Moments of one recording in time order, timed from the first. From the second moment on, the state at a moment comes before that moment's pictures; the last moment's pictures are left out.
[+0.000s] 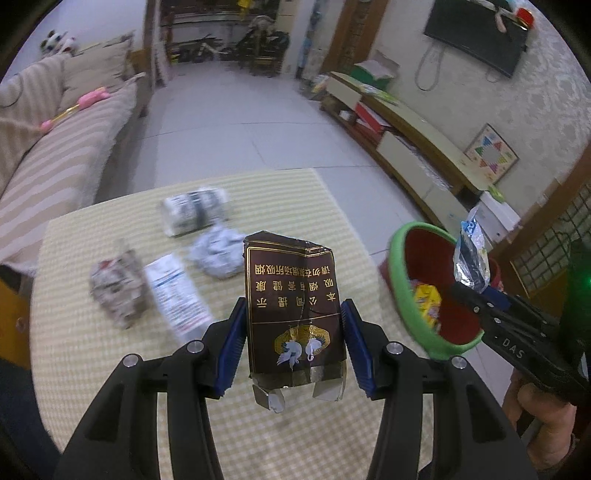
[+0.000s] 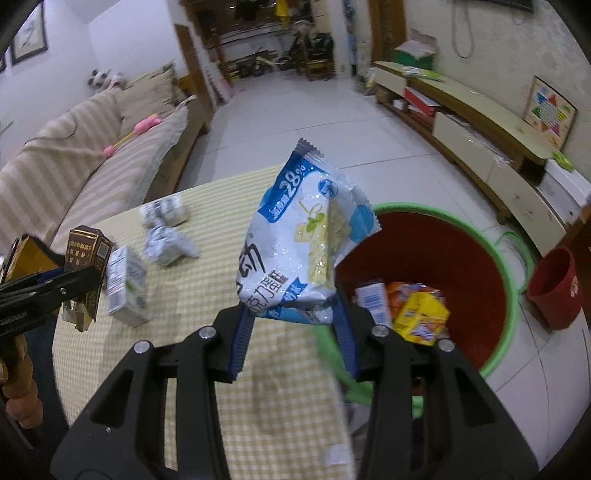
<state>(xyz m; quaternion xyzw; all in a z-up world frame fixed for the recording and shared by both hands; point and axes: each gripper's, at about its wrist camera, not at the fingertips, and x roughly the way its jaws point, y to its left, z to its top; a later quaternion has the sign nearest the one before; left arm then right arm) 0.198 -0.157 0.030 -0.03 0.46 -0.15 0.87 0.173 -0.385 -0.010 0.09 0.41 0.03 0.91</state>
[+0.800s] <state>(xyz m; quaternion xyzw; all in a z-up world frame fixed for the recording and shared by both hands) 0.221 -0.336 0.038 0.00 0.47 -0.30 0.83 0.154 -0.504 -0.036 0.15 0.42 -0.04 0.89</state>
